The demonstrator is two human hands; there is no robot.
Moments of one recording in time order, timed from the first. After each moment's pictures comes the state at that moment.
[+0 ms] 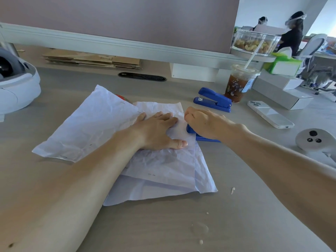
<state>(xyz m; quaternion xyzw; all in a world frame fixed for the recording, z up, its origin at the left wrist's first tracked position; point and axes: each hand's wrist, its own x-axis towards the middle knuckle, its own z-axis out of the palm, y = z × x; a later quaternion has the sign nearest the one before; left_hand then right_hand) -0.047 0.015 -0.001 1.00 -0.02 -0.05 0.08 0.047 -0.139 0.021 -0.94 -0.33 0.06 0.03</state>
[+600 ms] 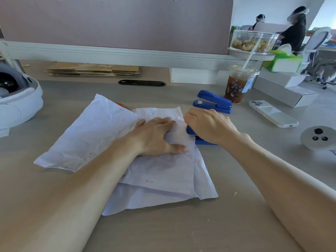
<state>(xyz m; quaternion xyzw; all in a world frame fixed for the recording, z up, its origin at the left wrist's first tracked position) -0.050 0.013 0.004 0.99 0.00 -0.04 0.11 0.038 -0.152 0.020 -0.94 -0.29 -0.03 0.18</state>
